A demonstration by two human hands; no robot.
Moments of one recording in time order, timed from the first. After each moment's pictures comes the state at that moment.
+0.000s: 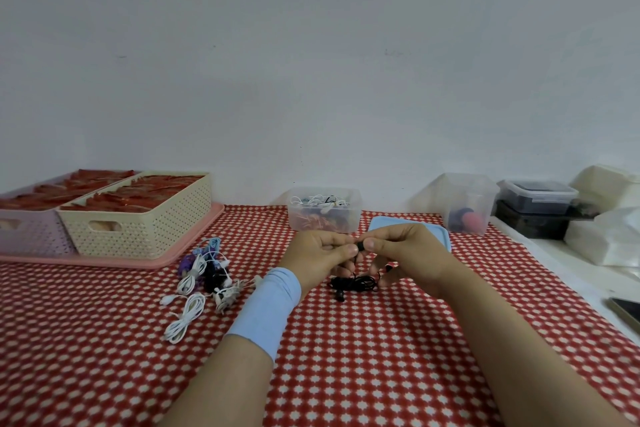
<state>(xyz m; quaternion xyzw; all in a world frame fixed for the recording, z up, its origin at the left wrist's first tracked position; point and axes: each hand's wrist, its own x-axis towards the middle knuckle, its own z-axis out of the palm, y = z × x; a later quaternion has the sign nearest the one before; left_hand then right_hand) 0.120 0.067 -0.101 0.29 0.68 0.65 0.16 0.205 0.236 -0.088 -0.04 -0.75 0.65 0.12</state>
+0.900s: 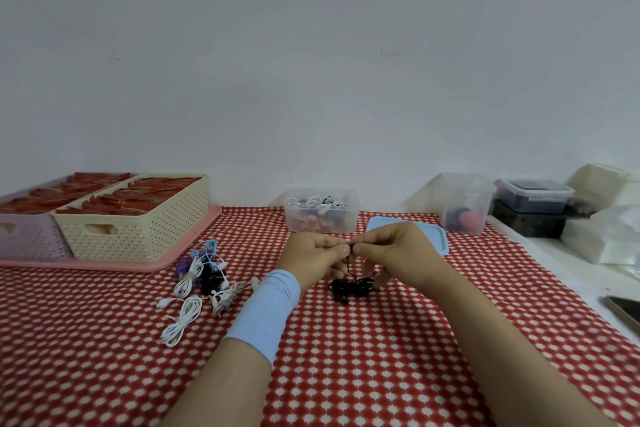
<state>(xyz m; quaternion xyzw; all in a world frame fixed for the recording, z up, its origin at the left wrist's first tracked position) 0.119 0.070 -0.100 0.24 0.74 0.62 0.13 0.202 0.225 -0.088 -0.05 -0.83 0.53 0.17</state>
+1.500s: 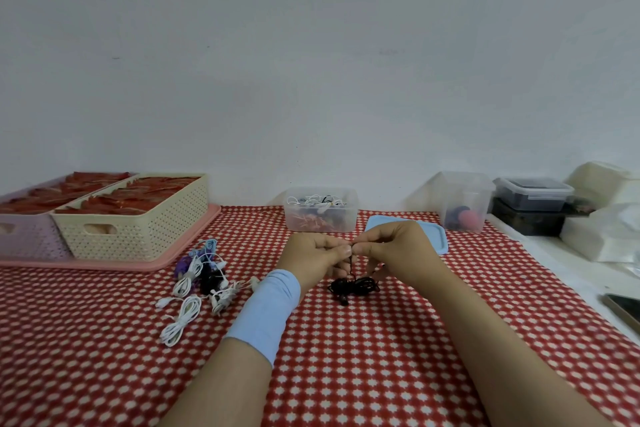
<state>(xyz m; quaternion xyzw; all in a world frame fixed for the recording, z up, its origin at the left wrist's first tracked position) 0.121 0.071 -0.102 0.24 0.72 0.64 0.14 0.197 0.227 -0.093 -0.07 -0.81 0.54 0.21</state>
